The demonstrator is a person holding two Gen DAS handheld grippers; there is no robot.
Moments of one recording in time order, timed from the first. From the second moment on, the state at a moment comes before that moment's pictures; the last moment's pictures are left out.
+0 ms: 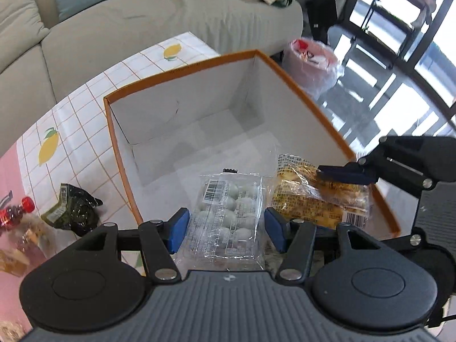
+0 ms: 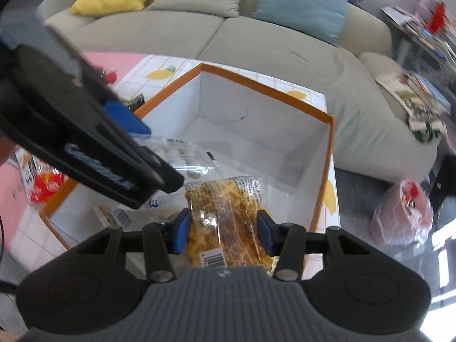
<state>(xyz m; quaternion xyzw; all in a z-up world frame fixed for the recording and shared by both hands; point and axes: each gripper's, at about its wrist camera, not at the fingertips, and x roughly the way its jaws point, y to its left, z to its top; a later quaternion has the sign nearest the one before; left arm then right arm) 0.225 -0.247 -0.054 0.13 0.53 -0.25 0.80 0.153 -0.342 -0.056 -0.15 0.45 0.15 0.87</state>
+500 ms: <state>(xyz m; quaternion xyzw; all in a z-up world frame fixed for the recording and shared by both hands) 0.237 -0.264 -0.091 0.21 0.54 -0.26 0.77 0.187 -0.342 -0.087 -0.16 0.49 0.19 0.83</state>
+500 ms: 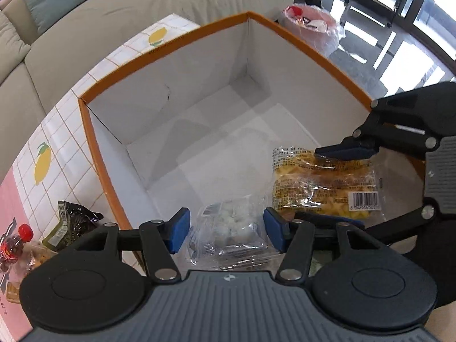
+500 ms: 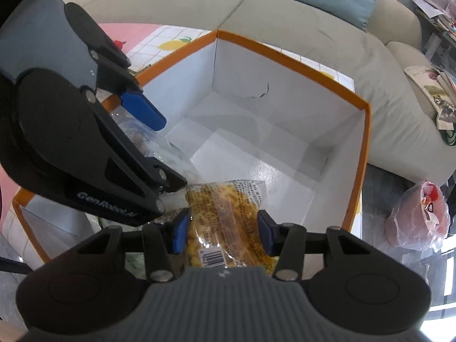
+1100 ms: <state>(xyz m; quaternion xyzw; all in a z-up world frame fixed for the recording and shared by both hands) 0.226 -0.262 -0.074 0.25 0.51 -0.25 0.79 0.194 -0.331 -0.086 -0.19 0.51 0.20 0.82</state>
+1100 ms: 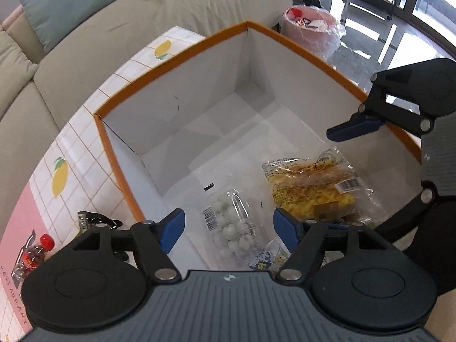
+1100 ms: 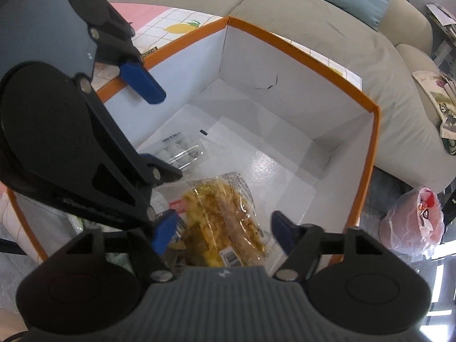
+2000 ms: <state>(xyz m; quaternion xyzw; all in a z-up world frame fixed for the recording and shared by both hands) 0.114 -0.059 0.033 0.02 0.42 -0.12 0.90 0.112 -0.276 -0.010 0.05 0.43 0.08 0.90</state>
